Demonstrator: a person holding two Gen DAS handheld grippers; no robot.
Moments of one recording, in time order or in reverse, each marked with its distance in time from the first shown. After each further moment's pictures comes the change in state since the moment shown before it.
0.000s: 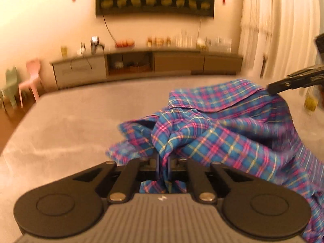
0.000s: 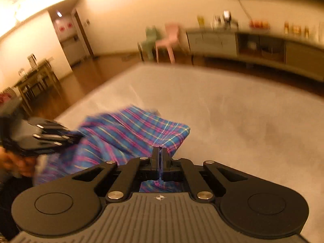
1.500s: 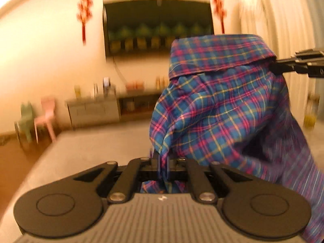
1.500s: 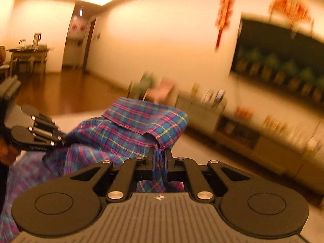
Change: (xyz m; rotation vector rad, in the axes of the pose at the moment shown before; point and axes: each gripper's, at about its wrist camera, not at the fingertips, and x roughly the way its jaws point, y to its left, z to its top) left arm -0.083 -0.031 0.001 0.059 -0.277 0.092; right arm -0.105 0.110 -0.036 -0.463 -0.343 -0.277
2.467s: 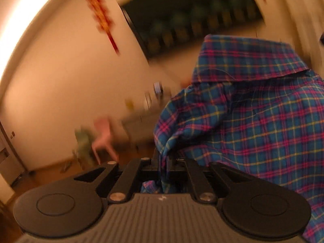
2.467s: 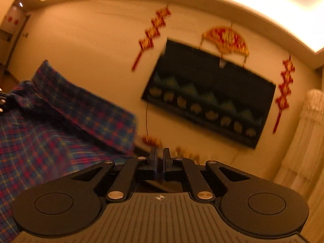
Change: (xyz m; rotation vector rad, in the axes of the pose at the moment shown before) left arm 0.294 0.014 0.153 0.253 0.257 0.438; right arm 0.191 -0.225 0.036 0.009 0.104 -0.504
